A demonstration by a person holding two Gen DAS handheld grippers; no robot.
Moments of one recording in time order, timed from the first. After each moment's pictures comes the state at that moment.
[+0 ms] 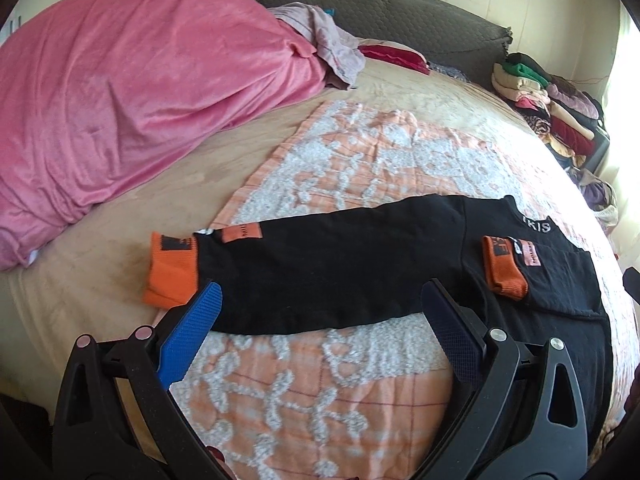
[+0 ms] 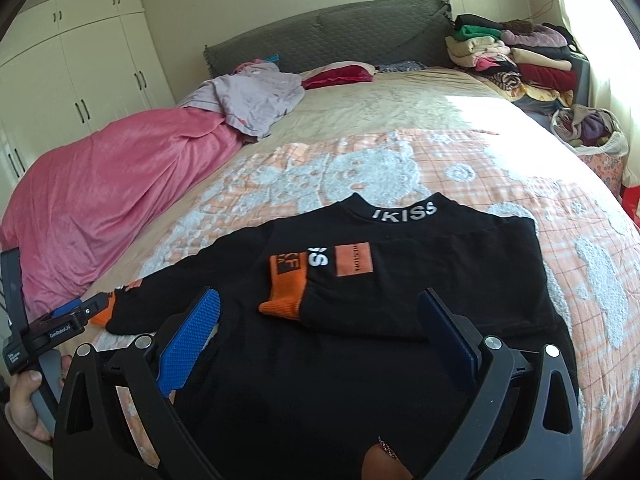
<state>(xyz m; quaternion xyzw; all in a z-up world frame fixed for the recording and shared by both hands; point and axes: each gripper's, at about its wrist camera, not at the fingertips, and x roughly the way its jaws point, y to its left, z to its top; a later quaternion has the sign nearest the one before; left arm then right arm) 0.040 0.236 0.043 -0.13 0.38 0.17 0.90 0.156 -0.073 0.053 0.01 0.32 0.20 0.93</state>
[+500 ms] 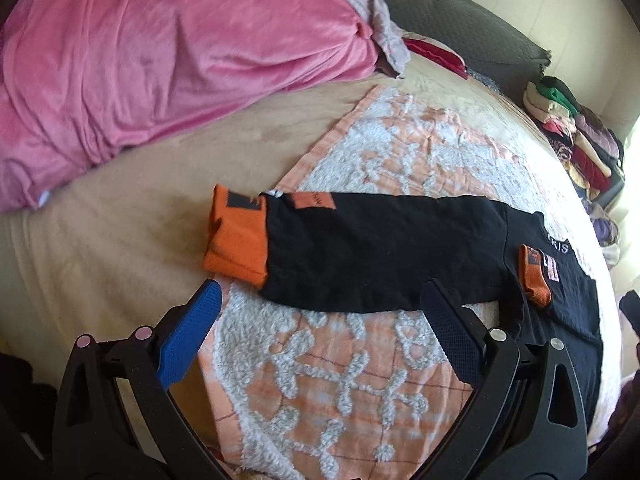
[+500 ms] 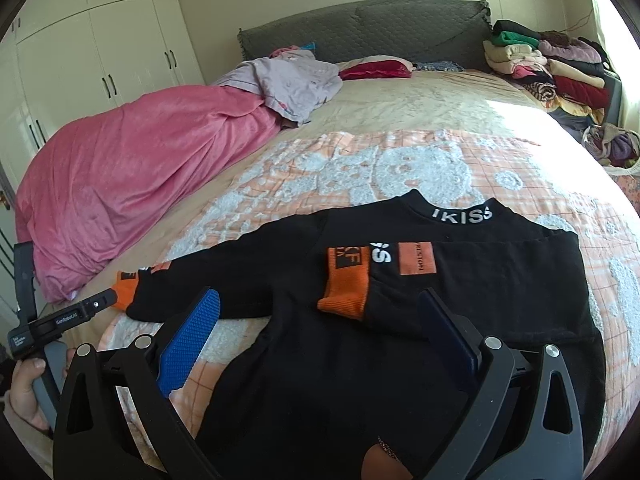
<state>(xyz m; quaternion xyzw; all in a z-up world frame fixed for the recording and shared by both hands) 0.009 0.304 0.019 -0.22 0.40 0.20 0.87 0.149 -0.020 0.049 -0.01 0.32 0.25 0.91</state>
